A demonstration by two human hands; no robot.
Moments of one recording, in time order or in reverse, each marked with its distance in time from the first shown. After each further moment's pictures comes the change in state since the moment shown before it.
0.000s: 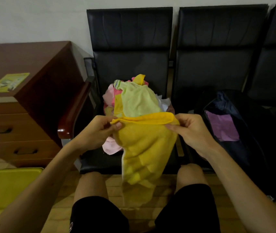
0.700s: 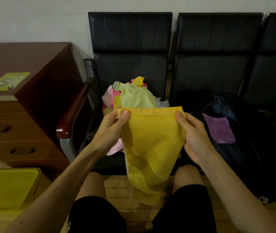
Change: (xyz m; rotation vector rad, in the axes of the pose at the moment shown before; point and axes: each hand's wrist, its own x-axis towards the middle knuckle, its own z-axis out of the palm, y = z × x) left_hand 0.006 0.031 0.043 -0.389 0.300 -0.026; right_hand -0.014 -0.009 0.011 0.462 0.130 0.138
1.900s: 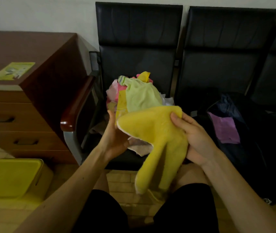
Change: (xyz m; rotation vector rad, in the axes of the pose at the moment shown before) left_hand 0.002 -0.054 -0.002 -0.874 0.057 -0.633; right_hand -0.014 -0.013 0.036 0.152 -0.191 0.217
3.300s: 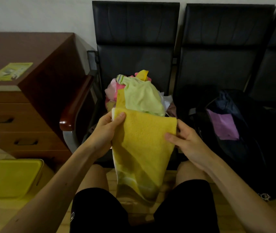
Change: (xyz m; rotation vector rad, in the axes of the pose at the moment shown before) left_hand -0.039 0.019 0.014 0.501 0.013 0.307; right_hand -0.006 0.028 -0.037 -0.494 -0.029 -0.074
